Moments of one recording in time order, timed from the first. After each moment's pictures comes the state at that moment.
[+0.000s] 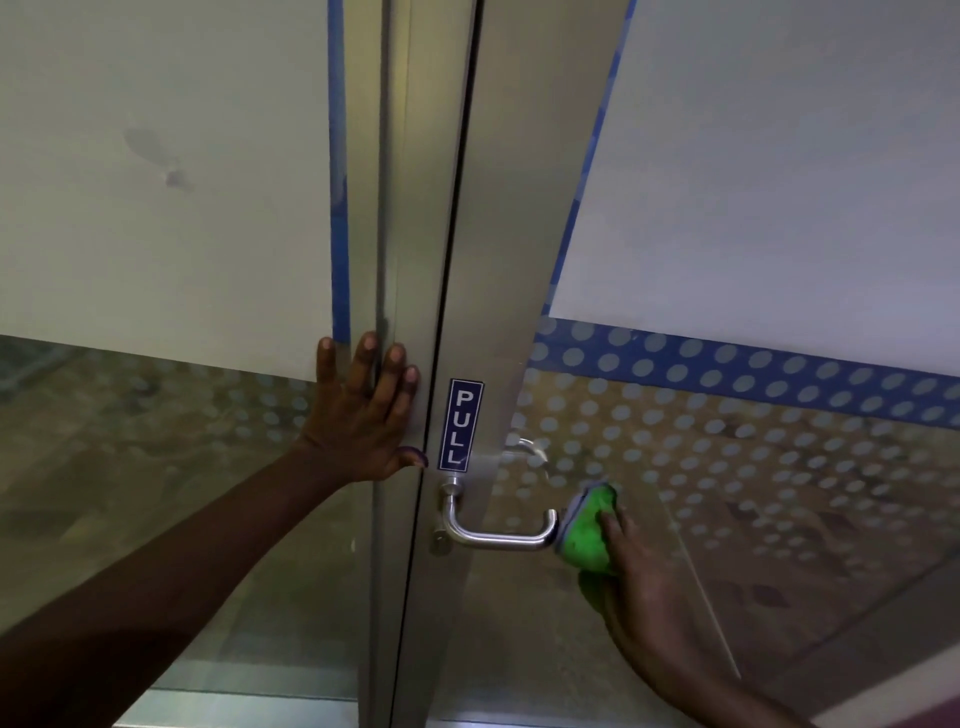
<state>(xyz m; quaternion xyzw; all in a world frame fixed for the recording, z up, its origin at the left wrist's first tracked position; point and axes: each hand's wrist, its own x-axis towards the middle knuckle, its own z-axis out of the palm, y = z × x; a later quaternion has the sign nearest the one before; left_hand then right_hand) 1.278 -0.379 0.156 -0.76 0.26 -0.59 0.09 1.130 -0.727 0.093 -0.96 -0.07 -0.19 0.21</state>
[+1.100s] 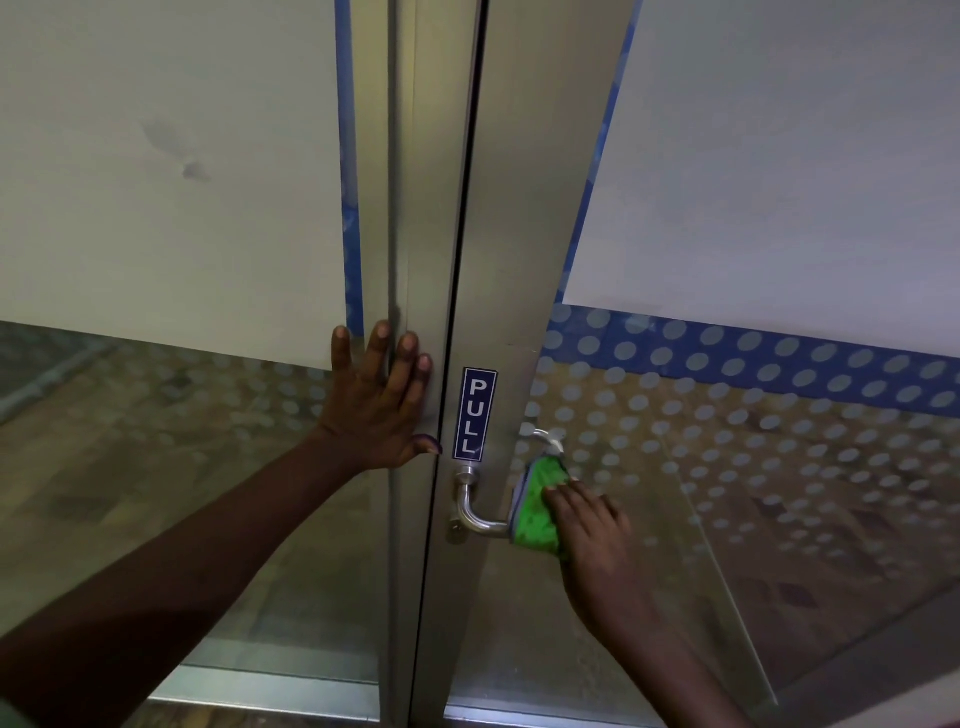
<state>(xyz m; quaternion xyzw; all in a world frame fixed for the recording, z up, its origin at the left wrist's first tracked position) 1.276 -0.380 0.159 -0.76 0.26 -0.60 0.08 1.143 -0.669 0.112 -0.95 -0.18 -0.26 0.08</state>
